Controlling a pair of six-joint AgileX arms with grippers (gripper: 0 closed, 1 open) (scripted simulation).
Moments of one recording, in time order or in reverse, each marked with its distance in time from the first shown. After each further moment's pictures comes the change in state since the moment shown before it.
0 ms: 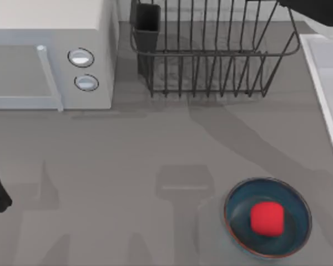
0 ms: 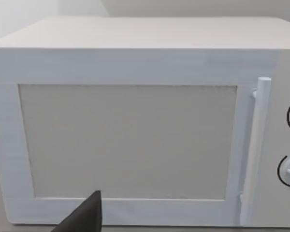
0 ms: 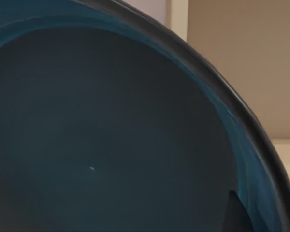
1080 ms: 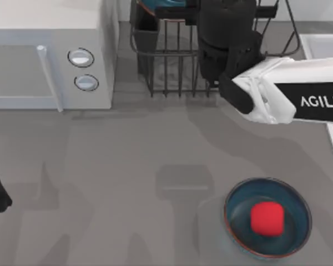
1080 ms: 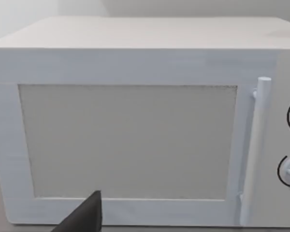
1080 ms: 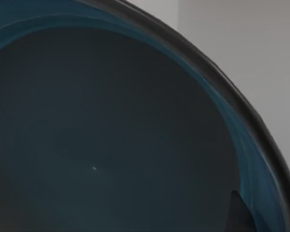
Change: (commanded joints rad) left arm 0.000 0.000 0.000 0.000 0.000 0.000; right arm -0.163 0.379 -0.321 0.706 -0.157 -0.005
